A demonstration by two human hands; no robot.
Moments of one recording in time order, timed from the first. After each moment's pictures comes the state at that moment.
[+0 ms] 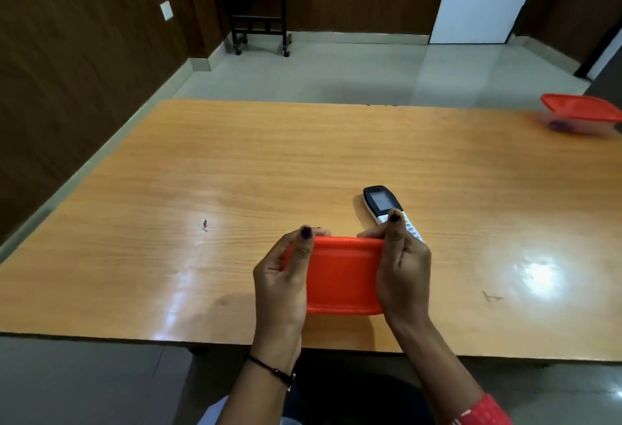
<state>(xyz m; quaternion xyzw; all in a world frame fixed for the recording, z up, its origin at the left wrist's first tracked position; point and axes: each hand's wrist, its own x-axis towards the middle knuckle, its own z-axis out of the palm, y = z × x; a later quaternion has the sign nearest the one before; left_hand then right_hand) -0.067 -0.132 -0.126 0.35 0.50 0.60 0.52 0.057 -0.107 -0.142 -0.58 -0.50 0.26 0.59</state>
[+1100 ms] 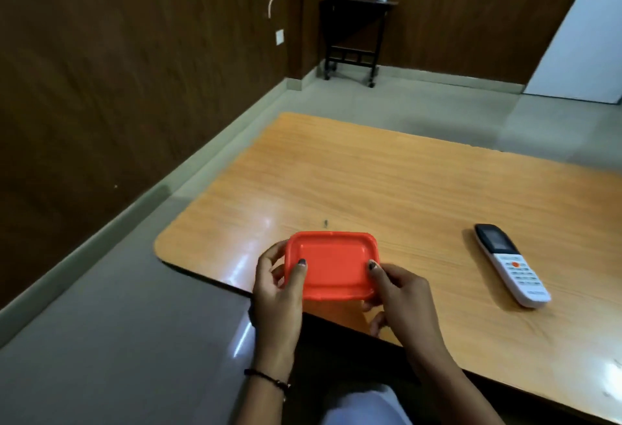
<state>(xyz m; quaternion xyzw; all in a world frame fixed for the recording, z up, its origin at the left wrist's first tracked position) -0.213 -0.179 -0.149 0.27 0.60 0.66 0.37 -0.069 -0.145 -0.132 -0.58 -0.53 0.49 0.38</state>
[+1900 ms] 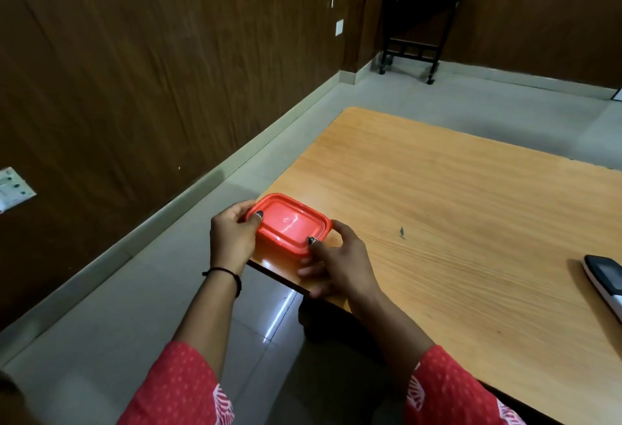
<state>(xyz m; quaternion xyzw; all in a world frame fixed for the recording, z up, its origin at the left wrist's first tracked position) -0.407 -0.142 -0.145 0.27 0.74 0.56 0.24 -0.248 -0.114 -0.140 -0.45 -0.52 0.67 0.29</state>
